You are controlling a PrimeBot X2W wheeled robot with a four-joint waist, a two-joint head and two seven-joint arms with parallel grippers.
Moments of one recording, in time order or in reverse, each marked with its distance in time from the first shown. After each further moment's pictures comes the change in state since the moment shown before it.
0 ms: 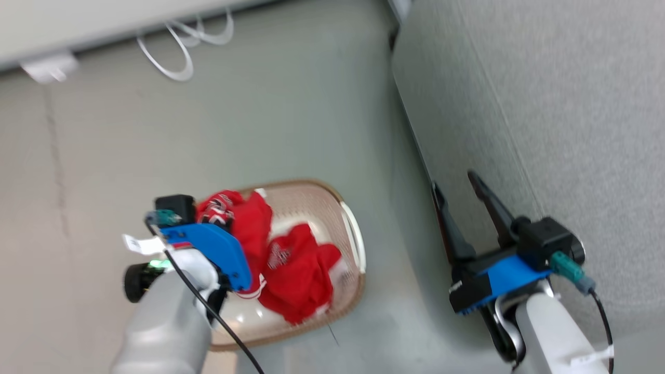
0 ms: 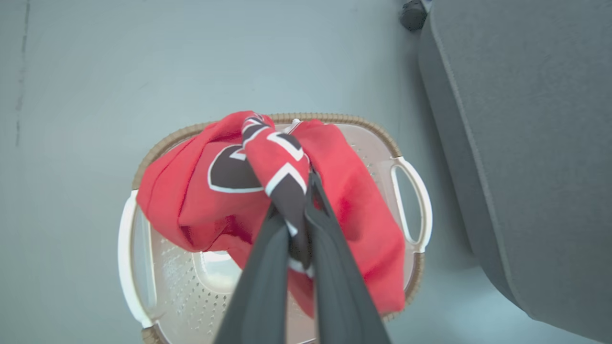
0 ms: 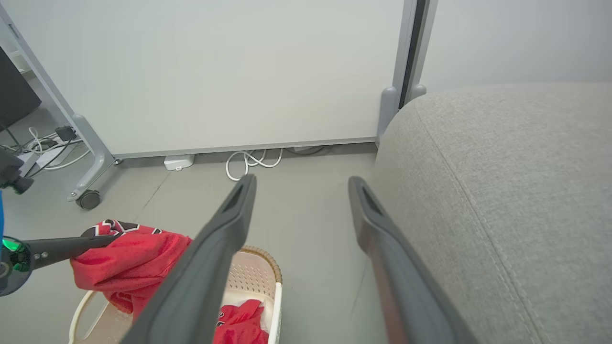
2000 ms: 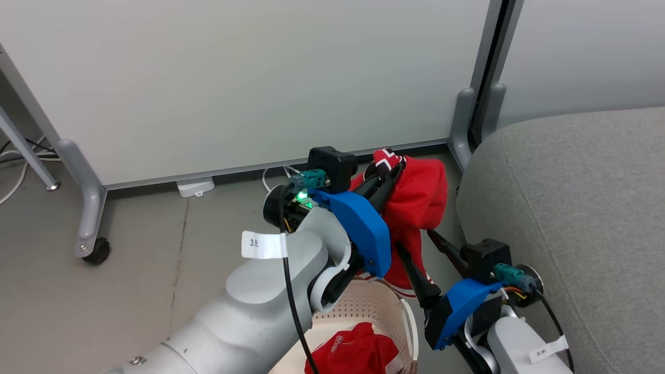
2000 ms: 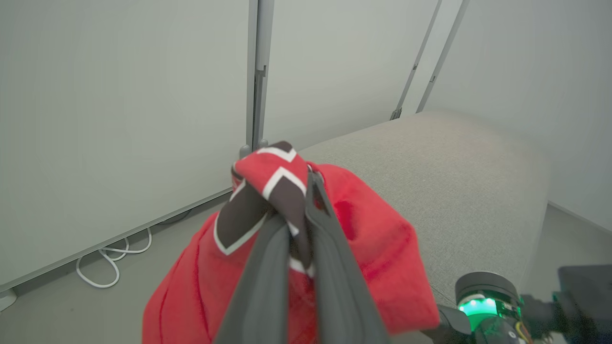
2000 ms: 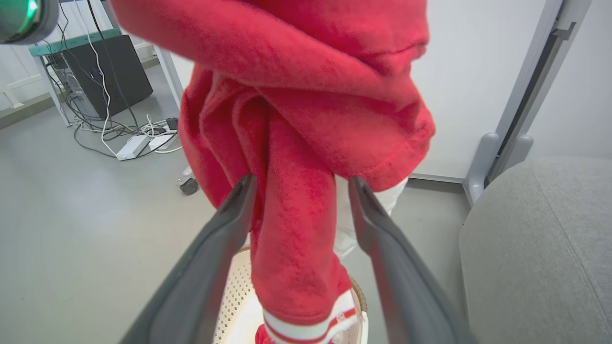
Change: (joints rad) left arm -0.140 -0.003 -0.823 -0.521 -0.545 0.114 -0.127; right arm 0.021 -0.001 0.122 0.183 0.064 0.000 0.148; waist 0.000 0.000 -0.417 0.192
